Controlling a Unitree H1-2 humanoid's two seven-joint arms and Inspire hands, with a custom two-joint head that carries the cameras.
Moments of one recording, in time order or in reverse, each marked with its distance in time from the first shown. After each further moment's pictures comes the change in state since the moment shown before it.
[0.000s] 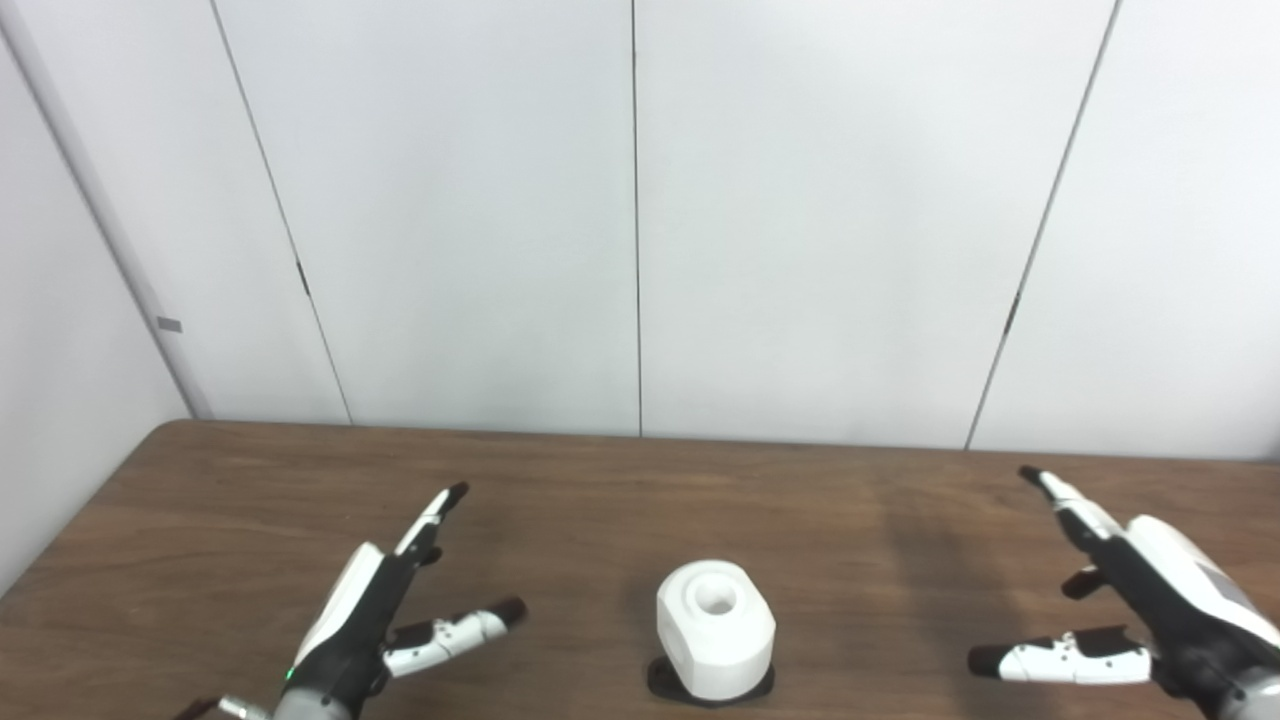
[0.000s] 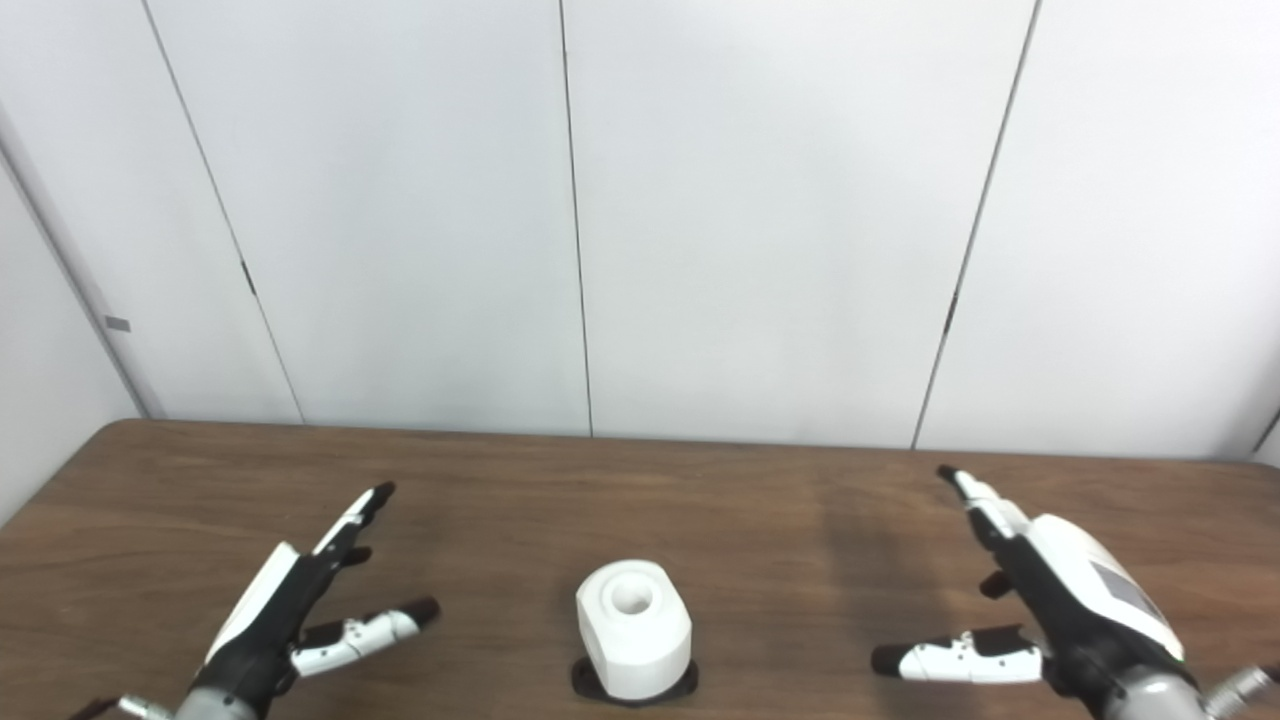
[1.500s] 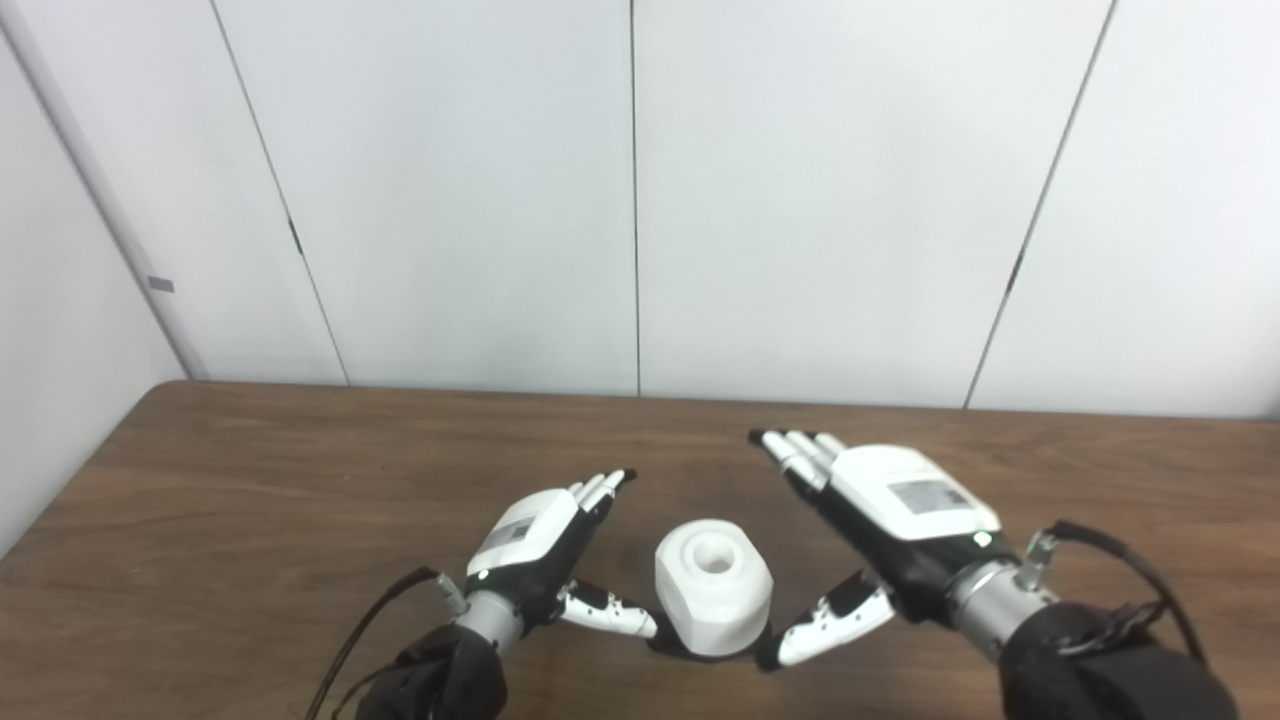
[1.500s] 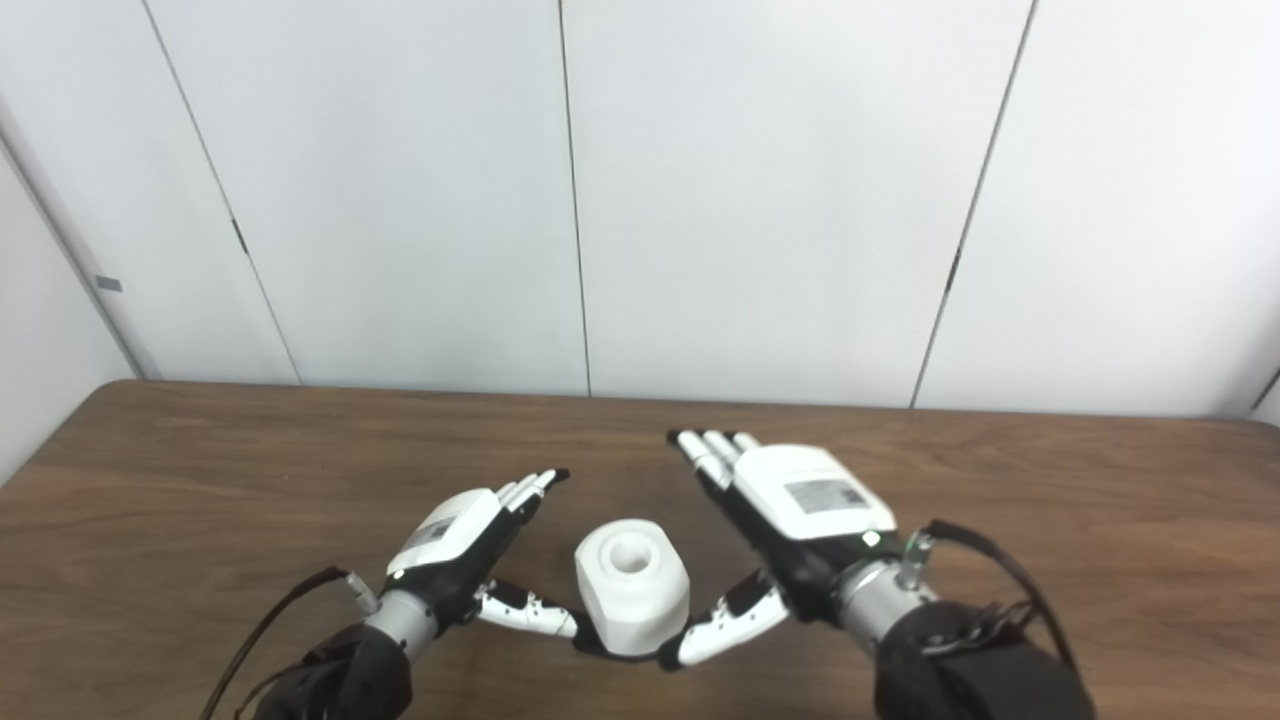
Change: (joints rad) left arm -0.249 0.019 -0.394 0.056 0.498 0.282 -0.182; right arm -0.280 0.098 0.390 -0.043 -0.453 -0.150 0.371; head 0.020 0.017
